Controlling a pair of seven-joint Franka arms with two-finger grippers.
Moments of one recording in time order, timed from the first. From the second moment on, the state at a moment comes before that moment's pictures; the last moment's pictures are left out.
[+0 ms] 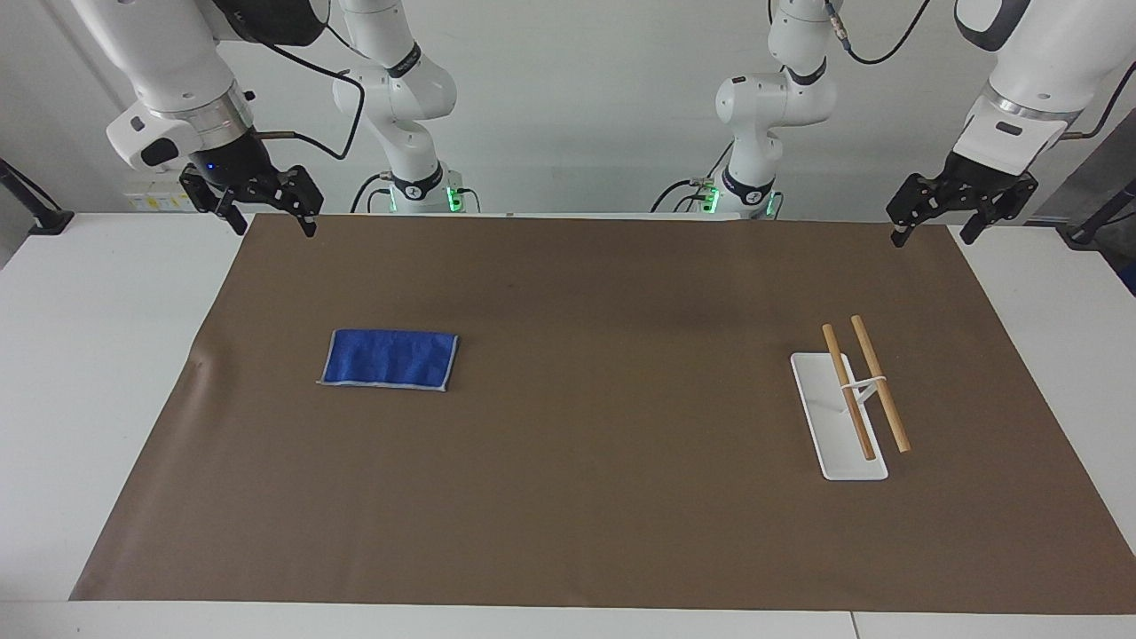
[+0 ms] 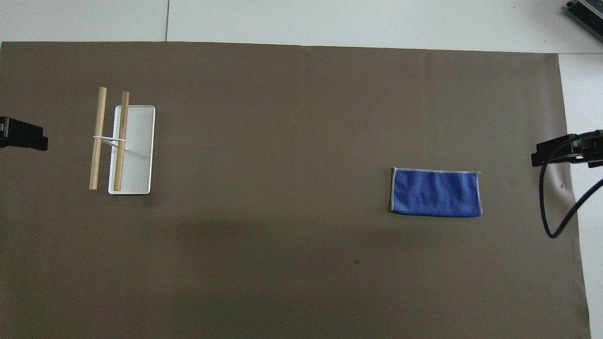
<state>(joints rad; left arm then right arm) -0.01 0.00 -0.03 -1.50 0.03 1.54 0.00 0.03 0.00 -0.09 -1.53 -0.01 1.50 -0.01</state>
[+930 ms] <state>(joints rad) -0.01 0.00 -0.03 -1.50 0.03 1.54 0.00 0.04 -0.02 -0.08 -1.60 -0.01 1.58 -0.01</state>
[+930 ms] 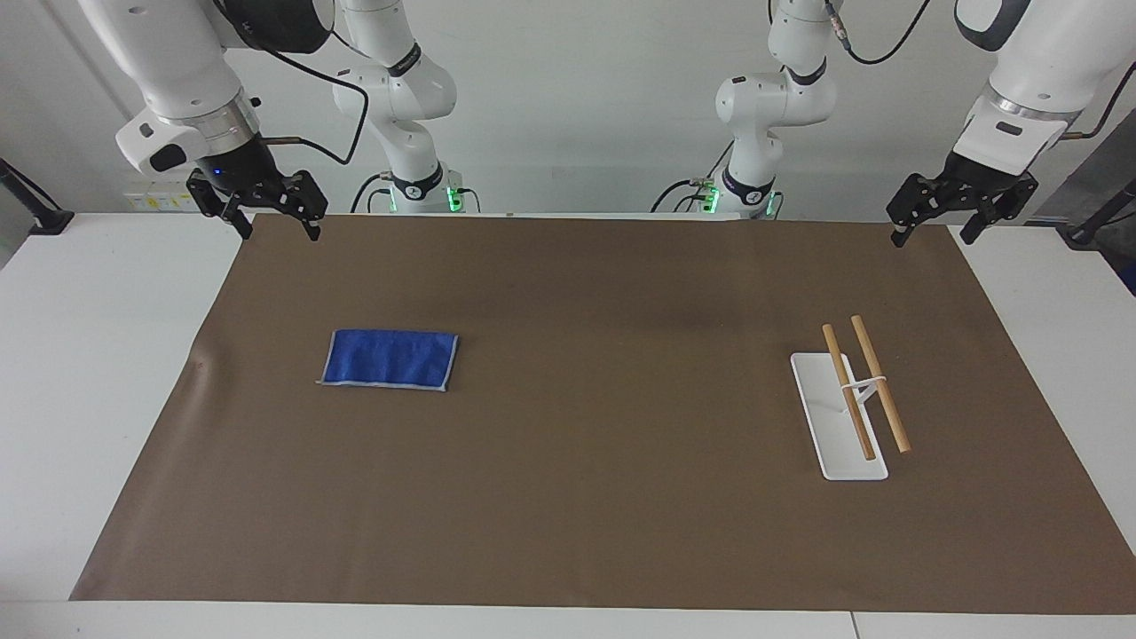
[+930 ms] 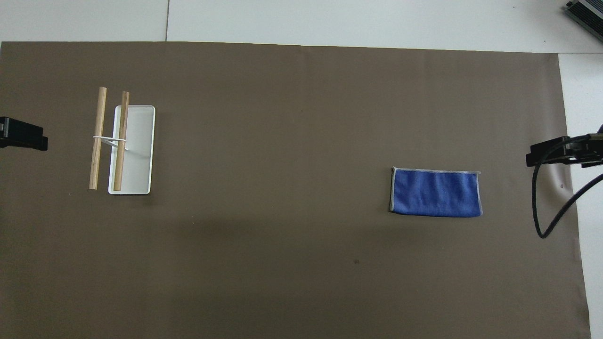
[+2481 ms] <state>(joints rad) -0.01 0.00 -0.03 -1.50 0.03 1.54 0.00 0.08 0.10 -0.06 -2.32 0.00 2.51 -0.01</state>
